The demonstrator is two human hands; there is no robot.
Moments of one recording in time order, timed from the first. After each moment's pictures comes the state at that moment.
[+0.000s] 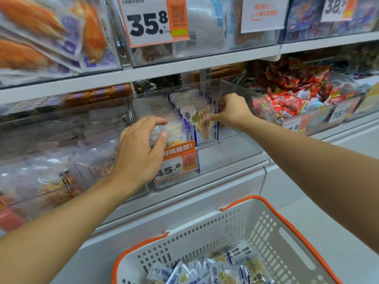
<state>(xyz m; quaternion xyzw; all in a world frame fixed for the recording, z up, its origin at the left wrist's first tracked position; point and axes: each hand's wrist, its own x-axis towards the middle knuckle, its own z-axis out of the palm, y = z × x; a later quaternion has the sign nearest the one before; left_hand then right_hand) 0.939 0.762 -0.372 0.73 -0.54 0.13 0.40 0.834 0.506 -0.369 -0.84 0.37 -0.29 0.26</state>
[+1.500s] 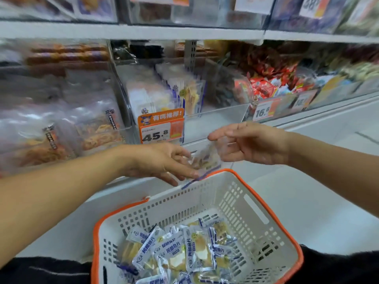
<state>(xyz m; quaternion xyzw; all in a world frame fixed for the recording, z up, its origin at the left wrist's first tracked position) 0.903 0.777 -0.405 0.61 -0.48 -0.58 0.25 0.690 0.624 -0.379 -0.60 0.18 0.00 0.78</state>
